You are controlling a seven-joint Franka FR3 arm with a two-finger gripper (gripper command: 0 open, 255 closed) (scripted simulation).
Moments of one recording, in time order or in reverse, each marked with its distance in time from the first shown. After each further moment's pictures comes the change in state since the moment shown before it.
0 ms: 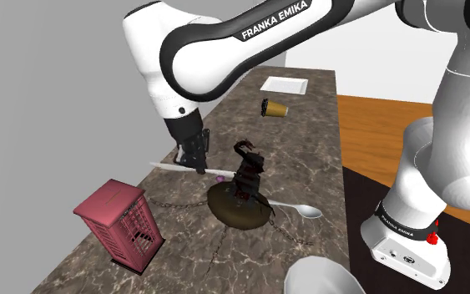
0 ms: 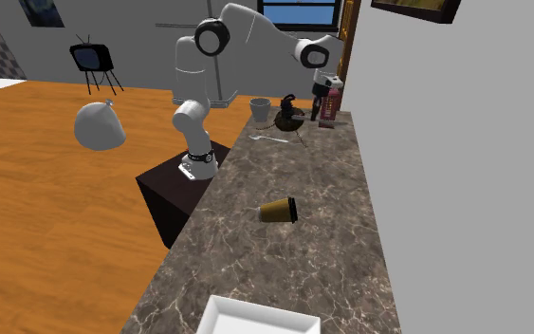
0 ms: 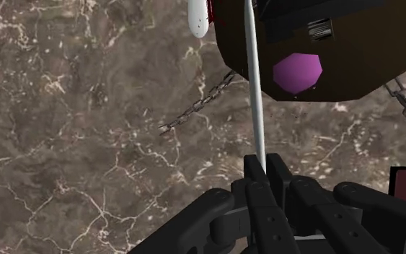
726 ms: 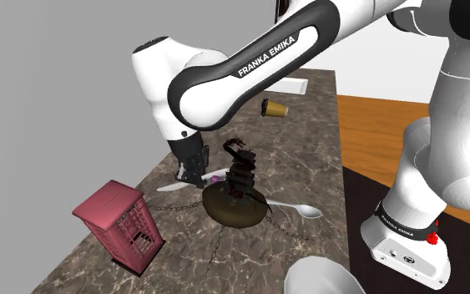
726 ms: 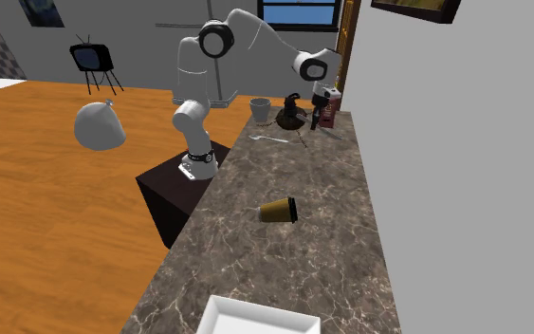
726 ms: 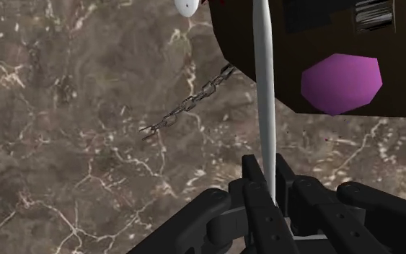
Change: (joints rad) arm 0.006 0.044 -0.001 -0.075 -0.015 0.136 0.018
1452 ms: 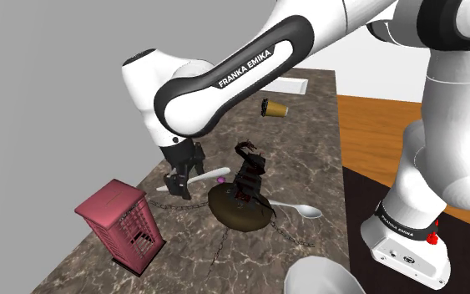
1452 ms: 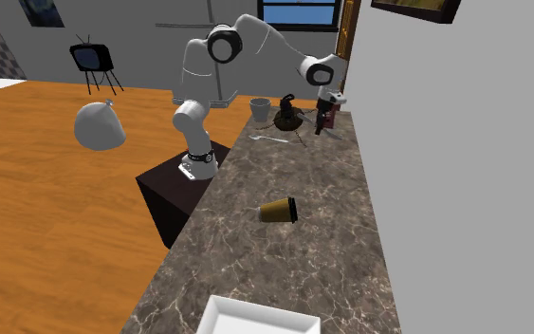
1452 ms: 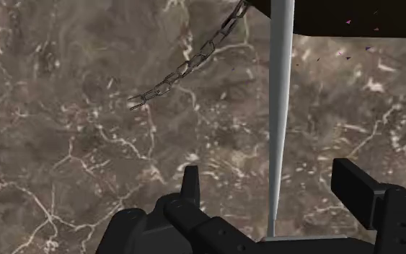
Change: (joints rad) arm 0.001 0.102 -0.001 0.092 -0.016 -0.018 -0.043
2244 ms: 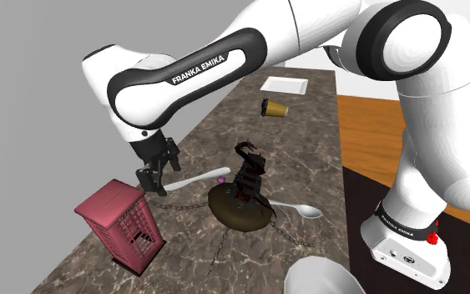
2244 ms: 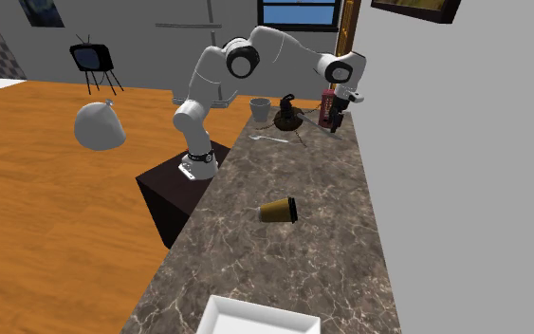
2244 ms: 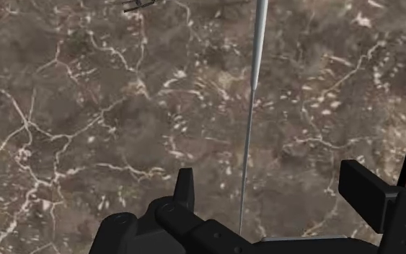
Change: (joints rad) arm 0.021 0.242 0.005 0.387 -0.036 -0.185 -0.115
